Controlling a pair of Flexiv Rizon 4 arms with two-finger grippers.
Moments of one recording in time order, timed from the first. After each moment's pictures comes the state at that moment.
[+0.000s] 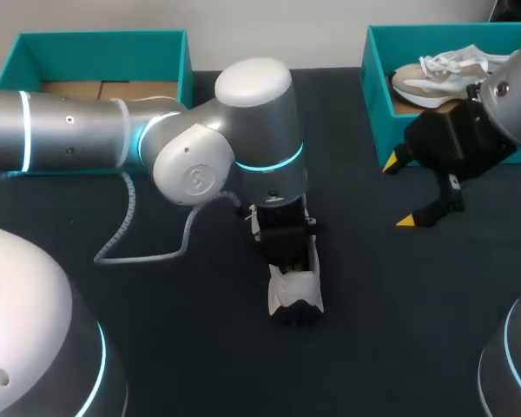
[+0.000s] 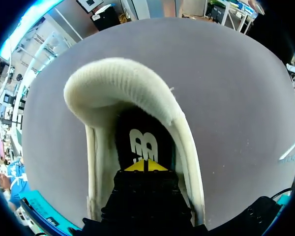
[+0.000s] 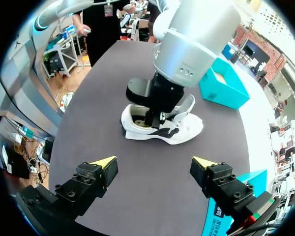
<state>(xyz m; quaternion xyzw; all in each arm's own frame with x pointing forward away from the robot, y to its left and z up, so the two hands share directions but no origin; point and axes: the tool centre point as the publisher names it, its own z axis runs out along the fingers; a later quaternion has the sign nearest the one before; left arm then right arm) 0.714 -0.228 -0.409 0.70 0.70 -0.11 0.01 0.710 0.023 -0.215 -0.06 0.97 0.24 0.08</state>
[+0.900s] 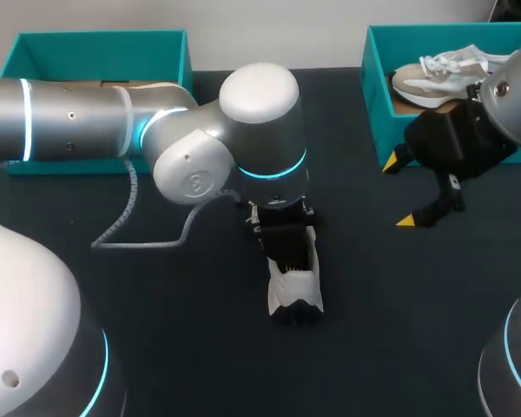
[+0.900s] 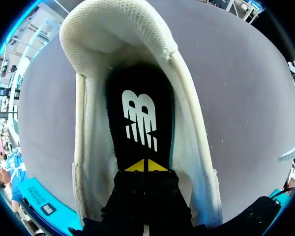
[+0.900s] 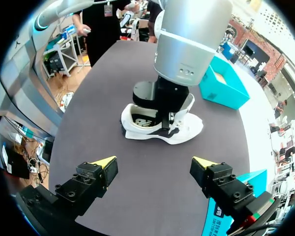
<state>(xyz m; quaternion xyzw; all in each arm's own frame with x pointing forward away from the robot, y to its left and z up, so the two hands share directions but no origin) 0.744 -0.224 -0.407 0.69 0.72 -0.05 0.05 0.710 0.023 -0.215 -0.06 0.97 0.24 0.08</state>
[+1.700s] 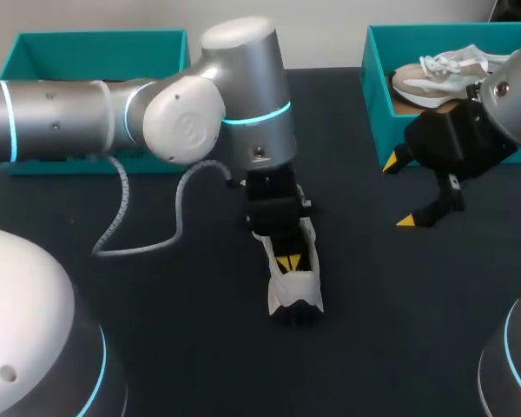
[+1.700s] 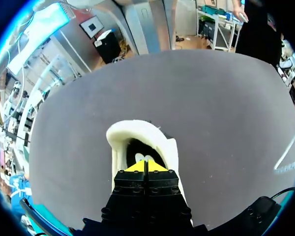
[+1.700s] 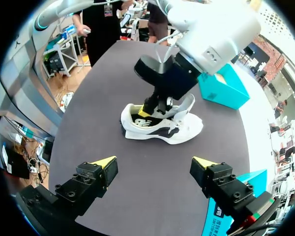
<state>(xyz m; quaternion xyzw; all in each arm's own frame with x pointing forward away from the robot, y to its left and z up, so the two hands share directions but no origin) 0.685 -0.223 -0.358 0.71 0.66 -0.22 -0.07 0.710 0.023 -0.215 -0.06 0.97 0.24 0.08</state>
